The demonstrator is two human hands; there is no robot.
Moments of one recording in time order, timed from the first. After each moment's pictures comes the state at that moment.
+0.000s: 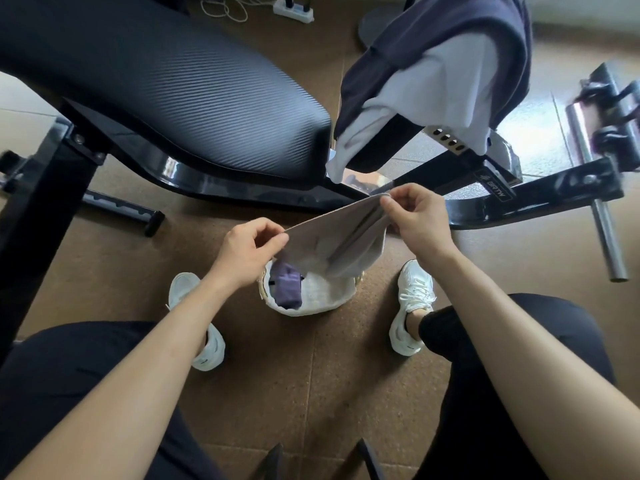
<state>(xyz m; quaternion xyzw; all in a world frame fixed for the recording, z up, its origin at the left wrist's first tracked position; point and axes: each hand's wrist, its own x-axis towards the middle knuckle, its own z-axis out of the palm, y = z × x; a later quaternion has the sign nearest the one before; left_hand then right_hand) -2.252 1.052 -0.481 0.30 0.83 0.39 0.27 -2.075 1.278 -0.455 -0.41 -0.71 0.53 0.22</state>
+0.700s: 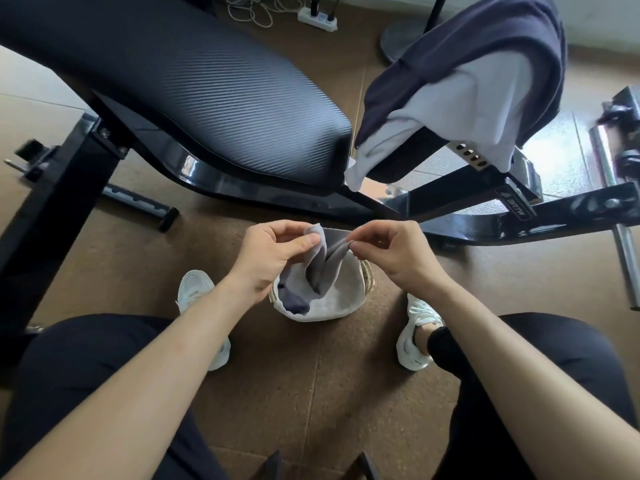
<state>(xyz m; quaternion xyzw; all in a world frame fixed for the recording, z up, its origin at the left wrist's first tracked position) -2.237 1.062 -0.464 0.10 0.64 0.64 0.41 -2.088 1.231 -0.437 -0.22 -0.82 0.52 0.08</state>
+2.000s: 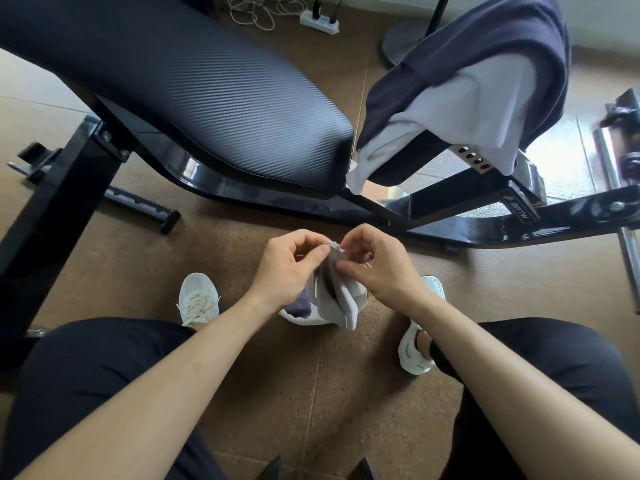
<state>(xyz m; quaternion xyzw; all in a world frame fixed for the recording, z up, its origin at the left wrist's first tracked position) -2.220 1.062 -0.469 0.31 0.74 0.53 0.28 -2.096 1.212 -0.456 -0.24 -0.84 0.48 0.06</state>
